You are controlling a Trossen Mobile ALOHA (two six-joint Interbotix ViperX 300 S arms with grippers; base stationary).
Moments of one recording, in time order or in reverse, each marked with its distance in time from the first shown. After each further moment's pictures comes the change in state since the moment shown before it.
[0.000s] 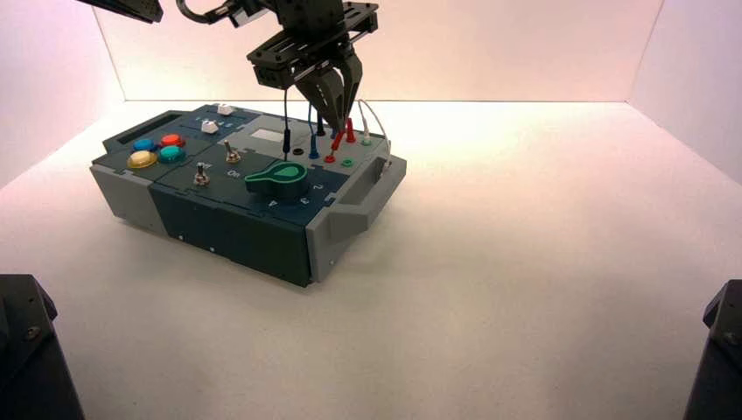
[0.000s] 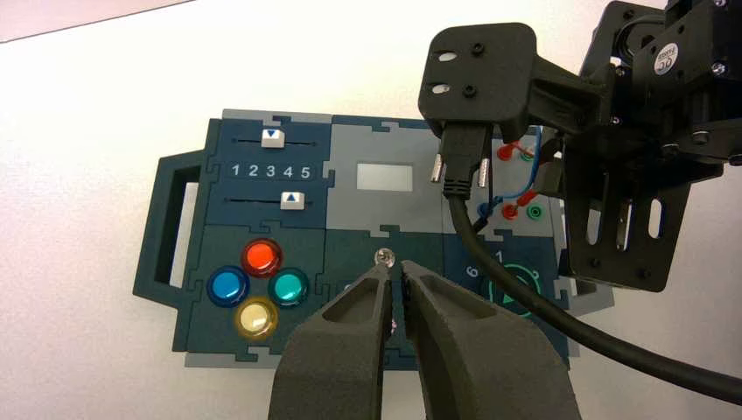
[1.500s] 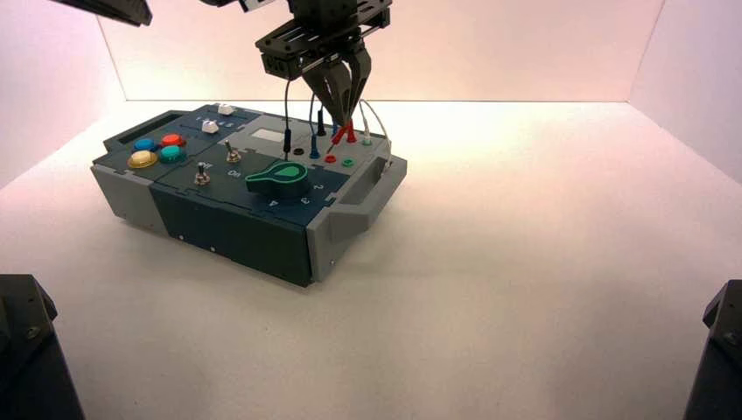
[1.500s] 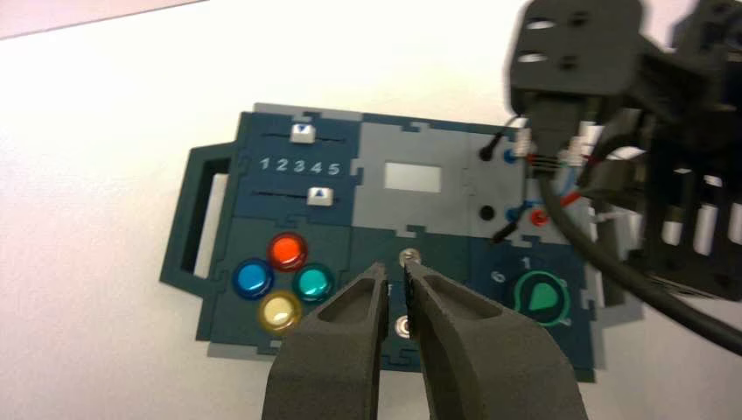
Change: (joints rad) left arm 0.021 -0.003 0.006 0.018 -0.017 -0.009; right arm -0.020 -0.064 0.075 0.015 -0.071 0.017
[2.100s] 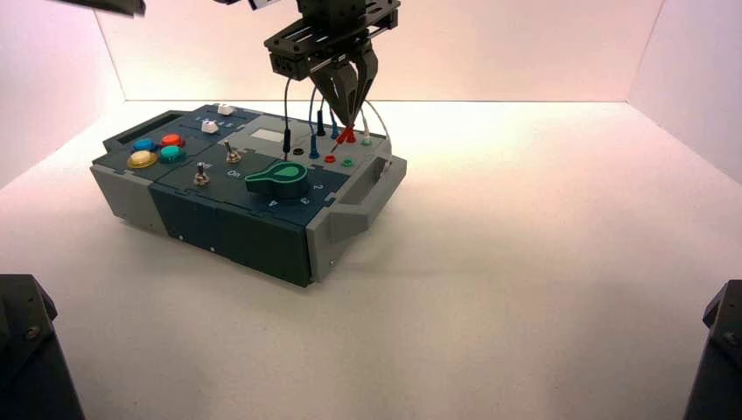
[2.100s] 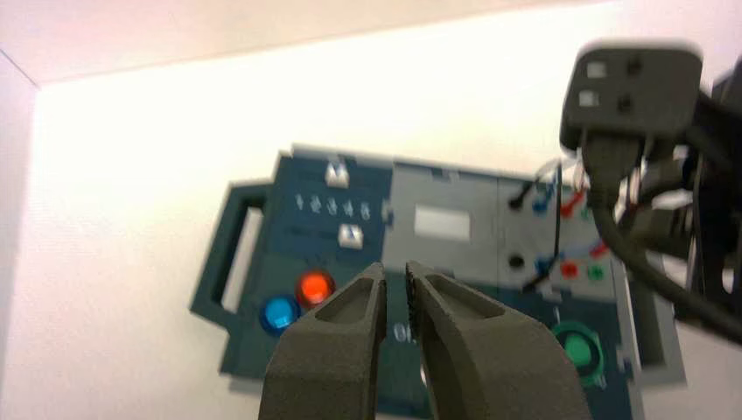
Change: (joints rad) left arm 0.035 -0.003 0.066 0.009 -0.140 -0.025; right arm -0.014 -0.023 0.040 0.000 -0.038 0.006
